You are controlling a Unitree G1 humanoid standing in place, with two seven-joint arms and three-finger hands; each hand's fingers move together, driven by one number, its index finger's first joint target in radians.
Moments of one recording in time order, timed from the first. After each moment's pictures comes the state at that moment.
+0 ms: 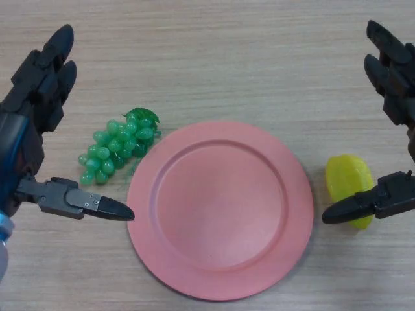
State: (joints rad) left arm -0.06 0.31 0.22 -0.52 -0.13 0.25 -0.27; right arm -0.09 -0.28 -0.10 -0.59 -0.02 0.34 0.26
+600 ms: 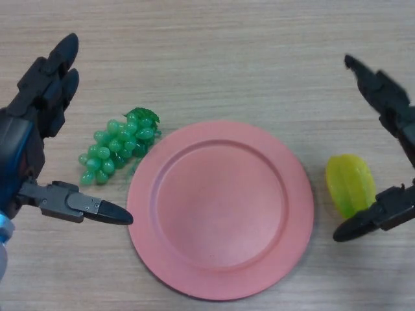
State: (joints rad) left arm -0.05 0.31 0.22 -0.49 -0.09 0.24 -0.31; right arm -0.09 -0.32 -0.10 -0.33 -0.31 0.07 0.42
